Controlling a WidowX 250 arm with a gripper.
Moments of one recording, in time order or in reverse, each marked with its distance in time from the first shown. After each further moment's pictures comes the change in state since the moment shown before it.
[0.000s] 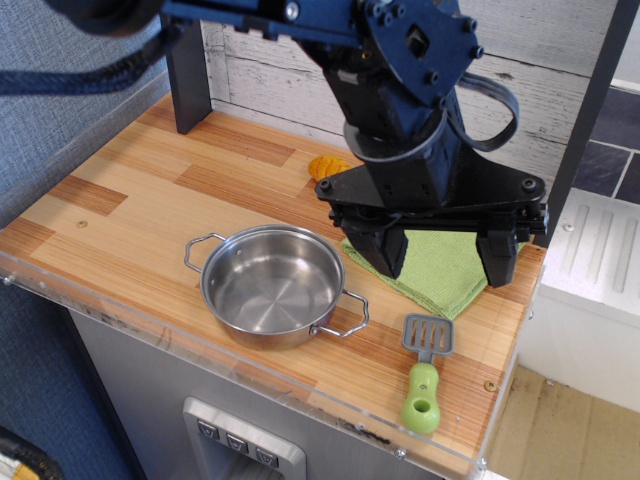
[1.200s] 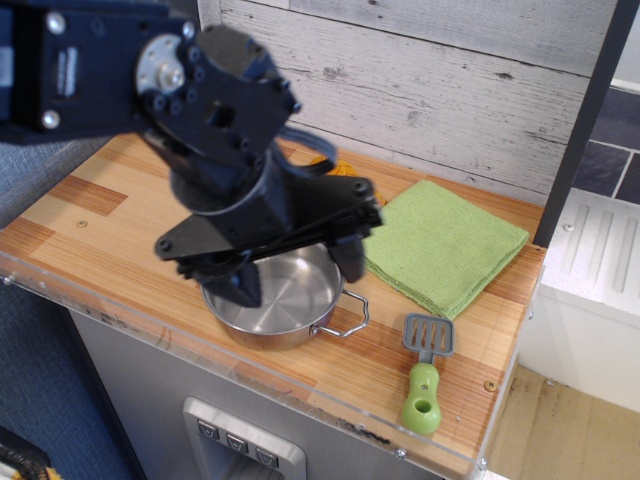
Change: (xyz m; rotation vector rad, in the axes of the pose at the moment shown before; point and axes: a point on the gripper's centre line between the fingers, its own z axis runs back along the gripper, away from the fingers) arm -0.023 0.074 0.025 0.119 -0.157 0.431
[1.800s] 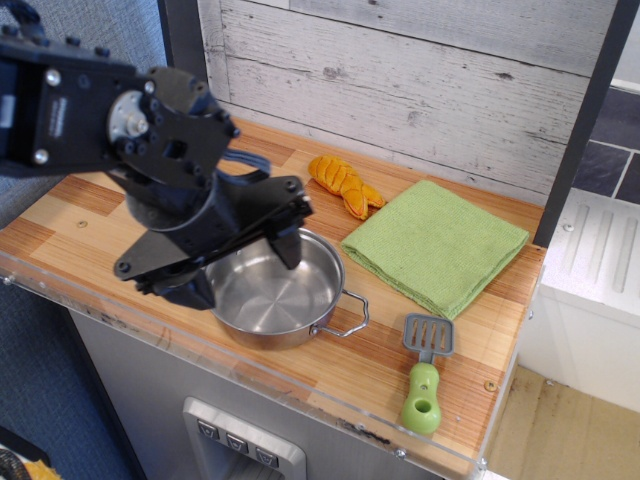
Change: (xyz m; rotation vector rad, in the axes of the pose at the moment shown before) arm 0.022 0.041 -0.024 0.085 -0.085 0.189
